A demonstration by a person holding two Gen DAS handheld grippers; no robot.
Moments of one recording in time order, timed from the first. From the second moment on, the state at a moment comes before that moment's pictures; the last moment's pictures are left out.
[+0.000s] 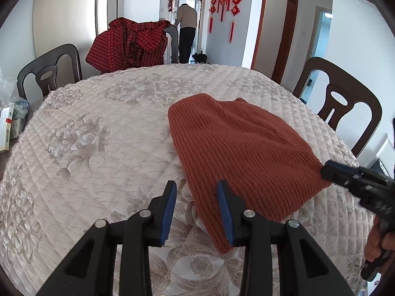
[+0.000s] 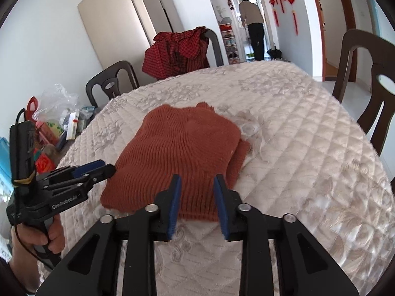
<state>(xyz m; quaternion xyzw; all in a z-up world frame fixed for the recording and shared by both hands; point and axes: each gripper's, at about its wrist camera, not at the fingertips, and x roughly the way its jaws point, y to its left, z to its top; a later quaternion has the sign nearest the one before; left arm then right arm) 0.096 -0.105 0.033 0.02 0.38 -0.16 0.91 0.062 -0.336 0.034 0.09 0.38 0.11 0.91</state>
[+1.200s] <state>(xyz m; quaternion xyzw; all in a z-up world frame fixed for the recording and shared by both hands) 0.163 -0.104 0.002 -0.12 0.46 -0.26 0.84 0.145 -0.373 -0.007 0.27 0.42 0.19 0.85</state>
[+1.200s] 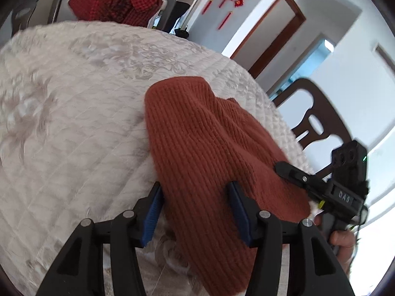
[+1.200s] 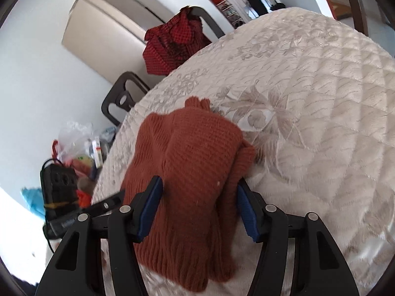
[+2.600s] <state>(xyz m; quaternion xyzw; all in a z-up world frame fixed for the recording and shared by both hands) 0.147 0.026 0.063 -0.04 0.37 -0.14 0.92 0.181 -0.214 0.028 0.25 0.40 0.31 0.82</state>
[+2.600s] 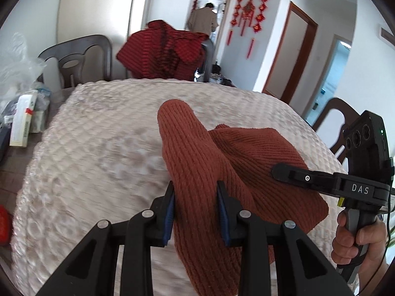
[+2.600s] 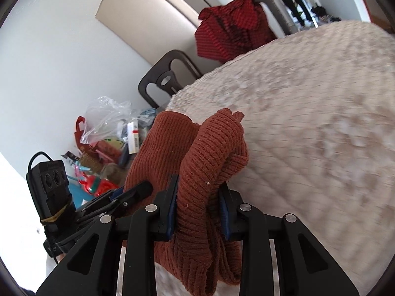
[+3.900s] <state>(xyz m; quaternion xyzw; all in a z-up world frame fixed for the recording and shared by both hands) 0.107 0.080 0.040 -0.07 0.36 -0.08 0.93 0.155 -0.147 0.046 0.03 0.39 0.31 0.87</state>
